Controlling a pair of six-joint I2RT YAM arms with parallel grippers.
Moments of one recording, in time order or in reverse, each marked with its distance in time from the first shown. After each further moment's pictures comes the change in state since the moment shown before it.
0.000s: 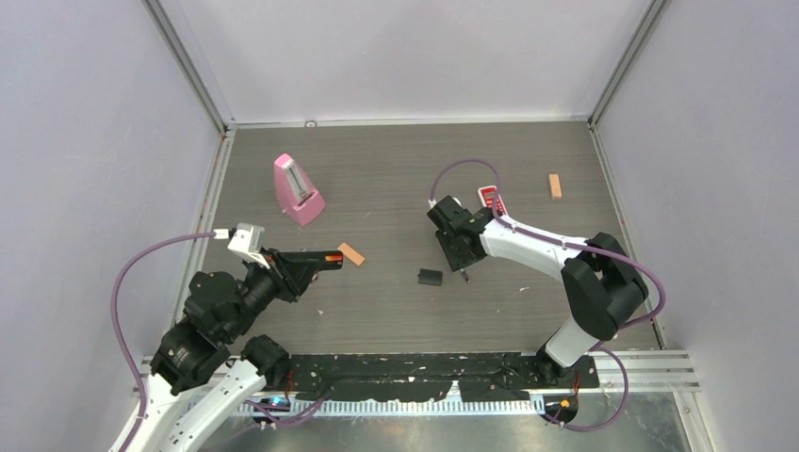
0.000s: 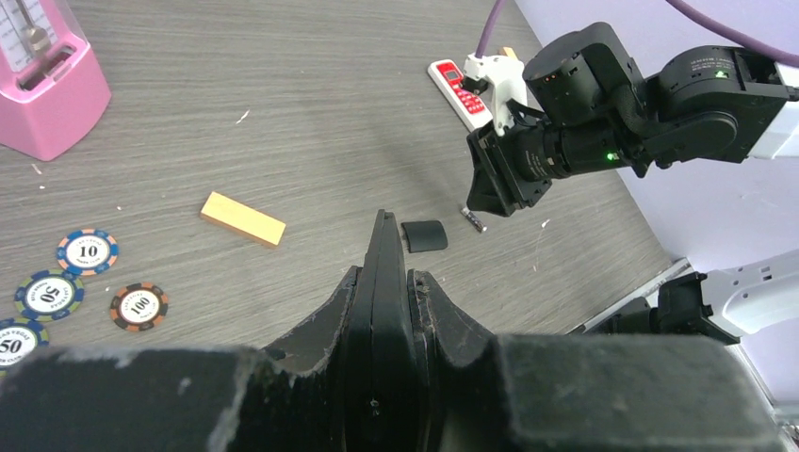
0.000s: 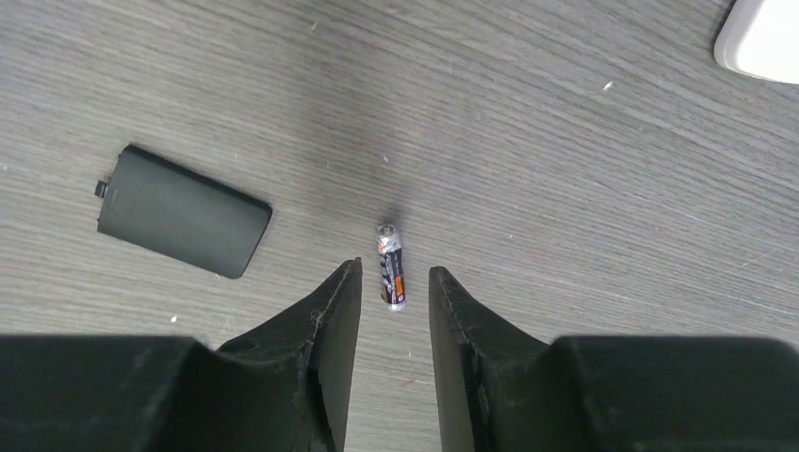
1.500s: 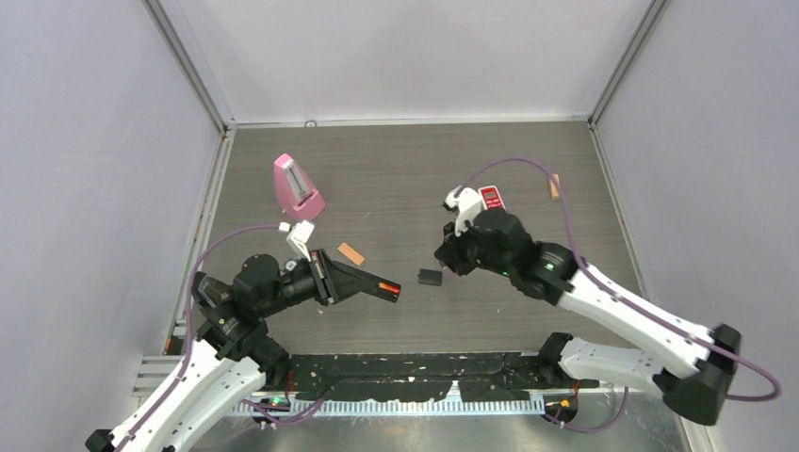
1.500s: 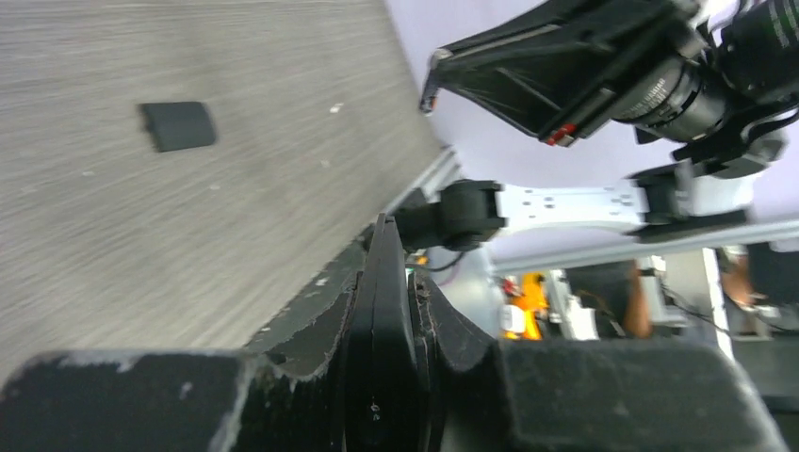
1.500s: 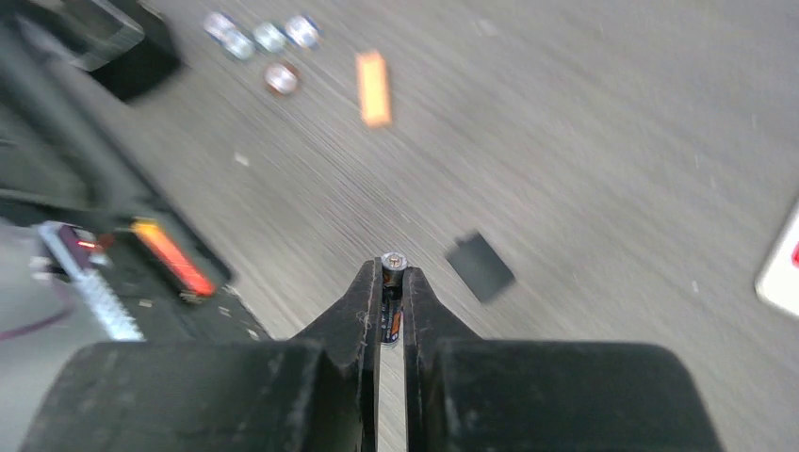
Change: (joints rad) left arm 0.000 0.161 -0.236 0.360 0.474 -0.414; right arm 0.156 -0.615 -0.107 0.199 -0.198 -0.019
